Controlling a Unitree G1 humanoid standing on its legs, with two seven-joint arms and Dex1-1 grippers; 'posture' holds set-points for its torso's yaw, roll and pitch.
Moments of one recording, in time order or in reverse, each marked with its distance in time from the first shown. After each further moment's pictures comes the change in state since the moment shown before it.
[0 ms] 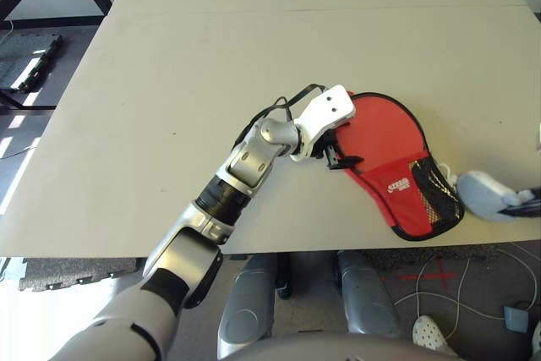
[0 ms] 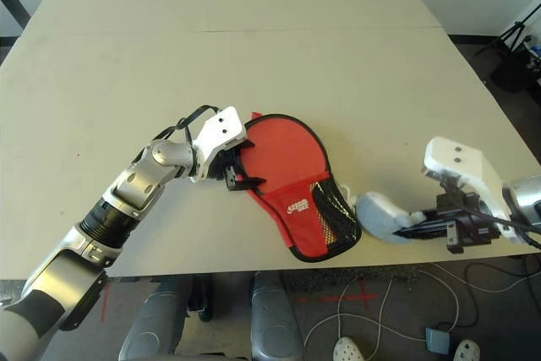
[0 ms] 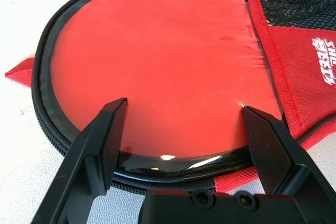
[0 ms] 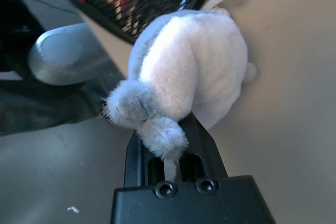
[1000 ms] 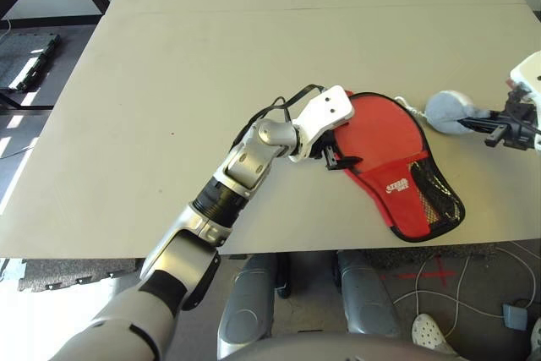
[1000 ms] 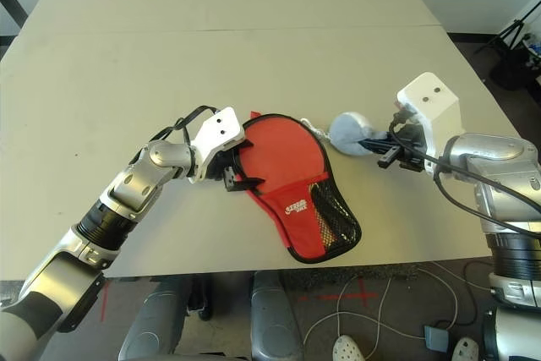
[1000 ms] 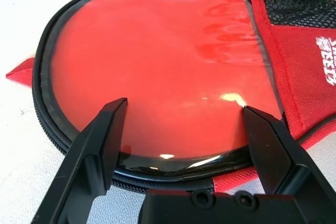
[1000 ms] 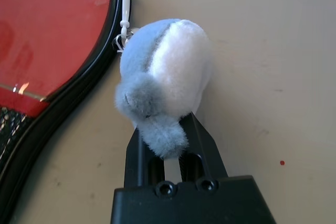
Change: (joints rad) left arm 0.011 0.015 0.000 -0.033 0.000 0.011 0.000; right arm -0.558 0.310 0.156 0.144 -0.124 0.084 -0.522
